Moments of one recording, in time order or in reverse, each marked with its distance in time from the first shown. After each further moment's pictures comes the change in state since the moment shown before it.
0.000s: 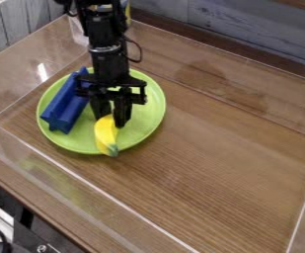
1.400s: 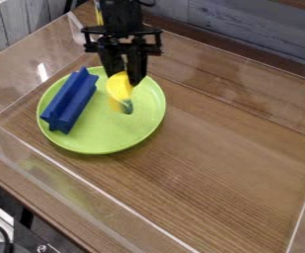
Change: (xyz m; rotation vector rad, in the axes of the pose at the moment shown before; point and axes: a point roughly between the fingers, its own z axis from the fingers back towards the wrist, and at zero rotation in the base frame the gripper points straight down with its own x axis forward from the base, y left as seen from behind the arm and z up) arm -0.001 -0.045 0.065 -0.047 -0.041 -0.094
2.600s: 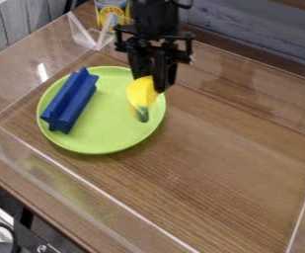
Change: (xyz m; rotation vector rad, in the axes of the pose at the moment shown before) arm -0.012 -0.042 0.003 0.014 0.047 -0.225
